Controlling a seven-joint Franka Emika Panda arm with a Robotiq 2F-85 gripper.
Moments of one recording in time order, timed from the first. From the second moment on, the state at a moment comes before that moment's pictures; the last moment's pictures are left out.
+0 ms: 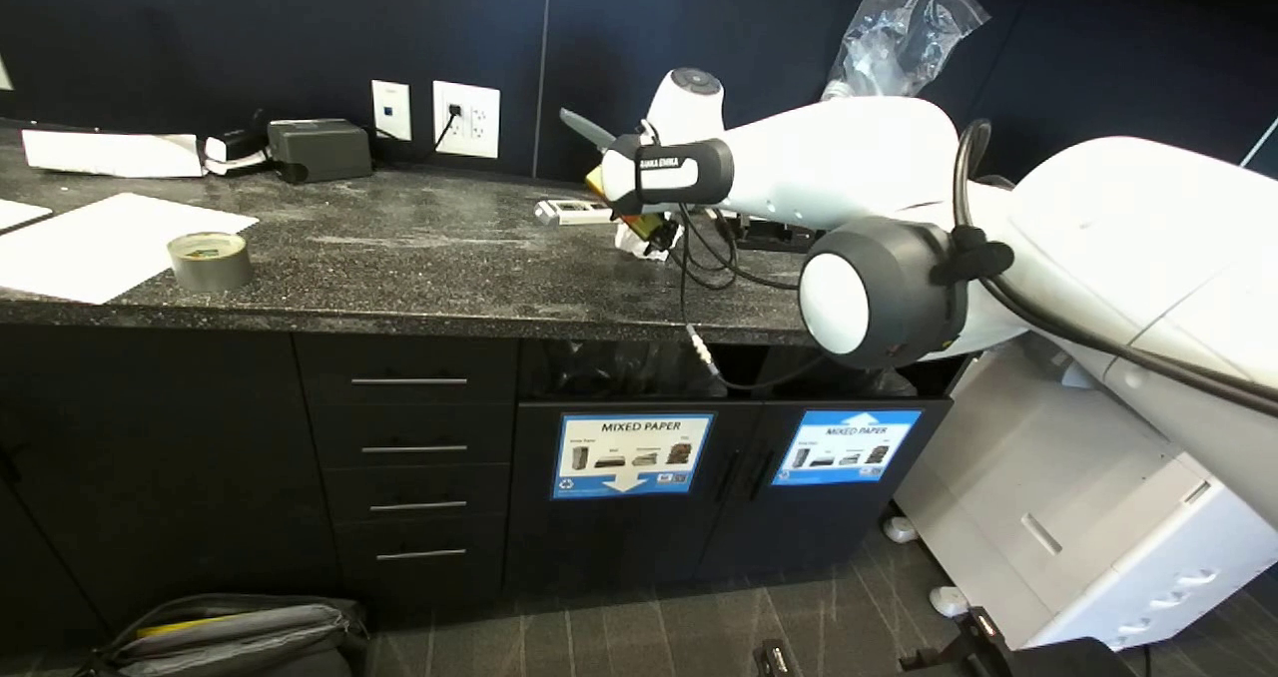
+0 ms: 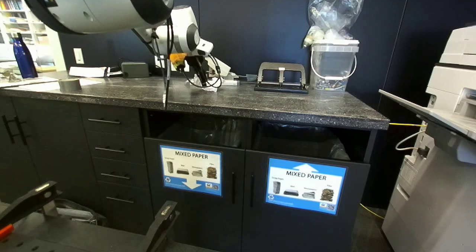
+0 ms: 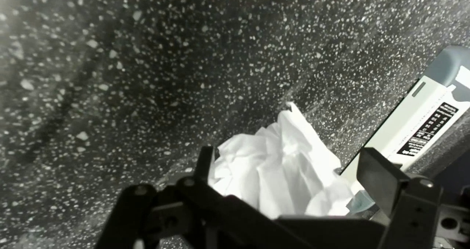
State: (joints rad) arm 0.22 1.38 -0.16 -0.53 0.04 2.44 1.06
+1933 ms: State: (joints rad) arm 0.21 1.37 -0.09 -0.52 0.01 2.27 0.44
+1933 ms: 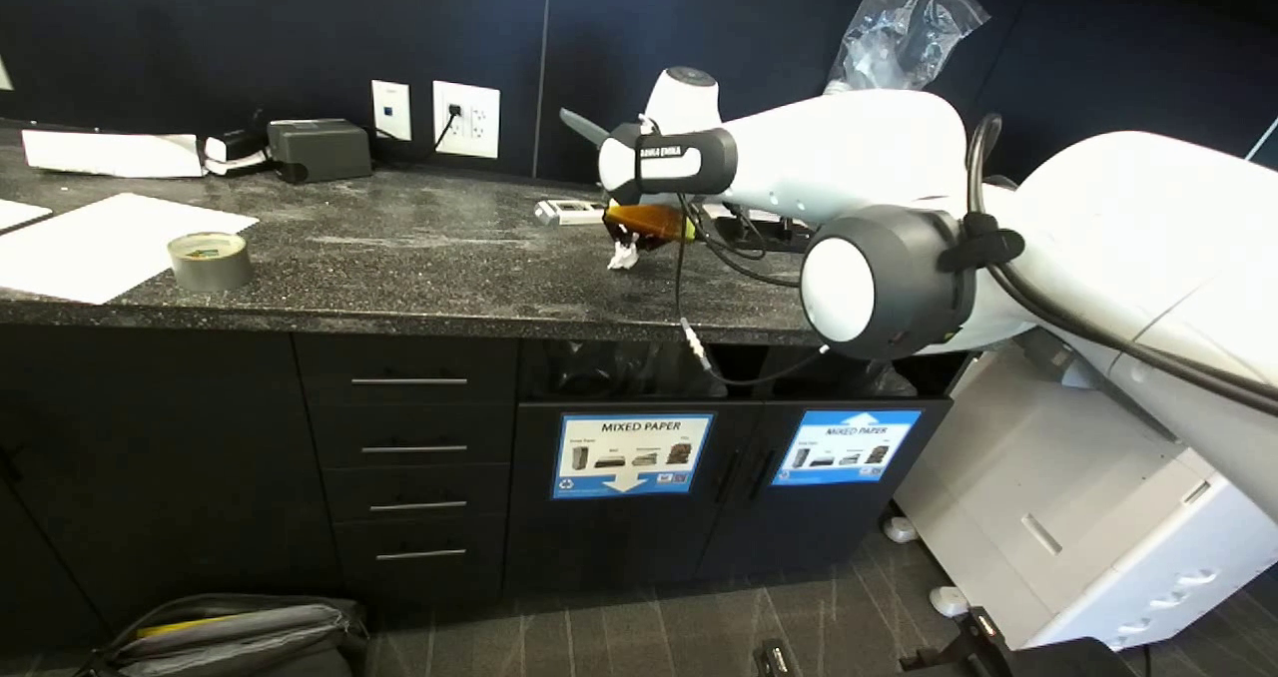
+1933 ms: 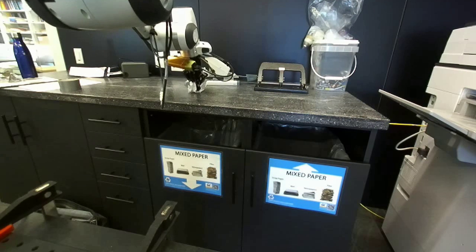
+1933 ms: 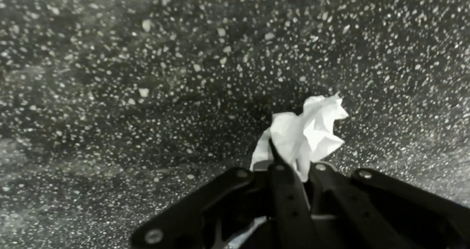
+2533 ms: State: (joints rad) arm 0.14 1.31 0.07 -0.56 0.05 2.10 0.01
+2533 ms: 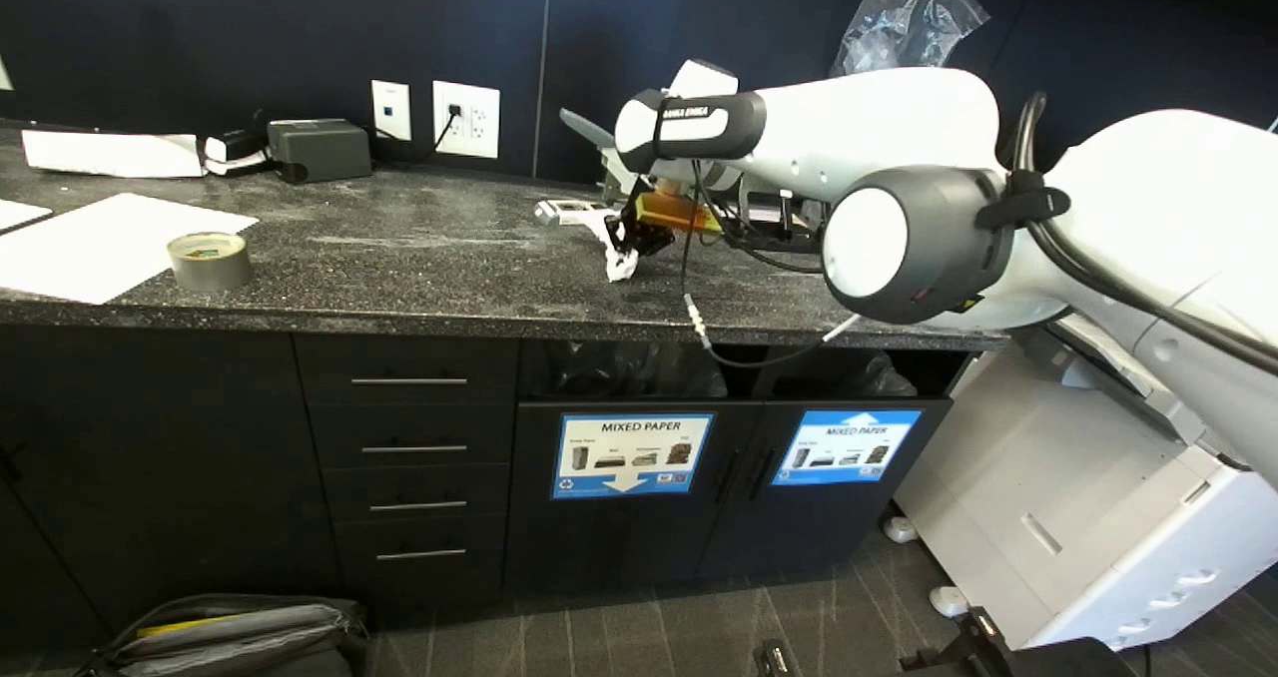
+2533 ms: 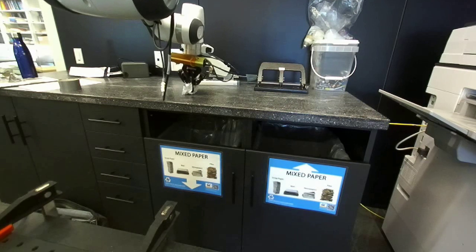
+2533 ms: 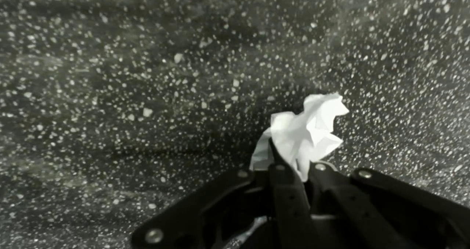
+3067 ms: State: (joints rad) arm 0.07 1.17 0.10 -0.75 0.06 1.80 -0.21
